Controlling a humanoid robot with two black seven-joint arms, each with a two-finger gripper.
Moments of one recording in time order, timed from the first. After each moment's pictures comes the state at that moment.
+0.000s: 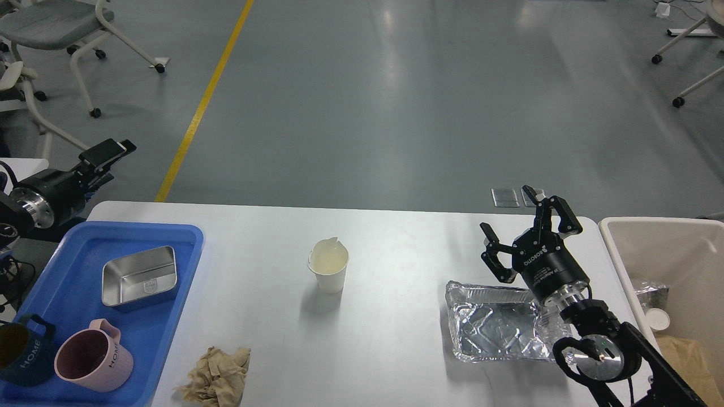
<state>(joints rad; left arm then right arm) -0.86 0.76 -0.22 -0.81 0.67 -0.11 -0.33 0.08 -0.19 1.30 1.38 -0.42 0.22 0.14</state>
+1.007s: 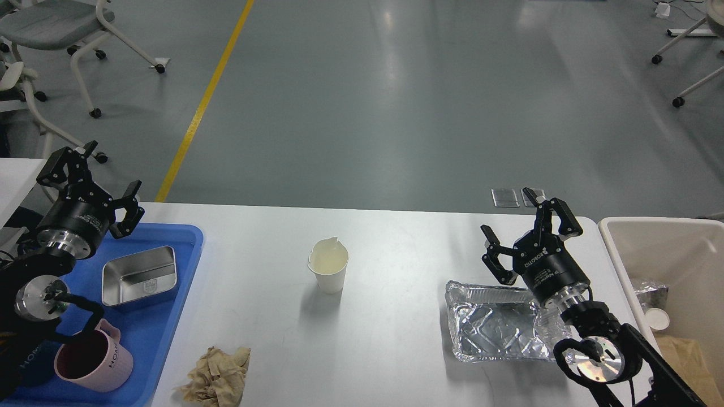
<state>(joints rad) -0.36 0.61 -0.89 -1.16 -0.04 -0.03 -0.34 0.08 -0.19 1.30 1.38 -0.42 0.22 0.14</state>
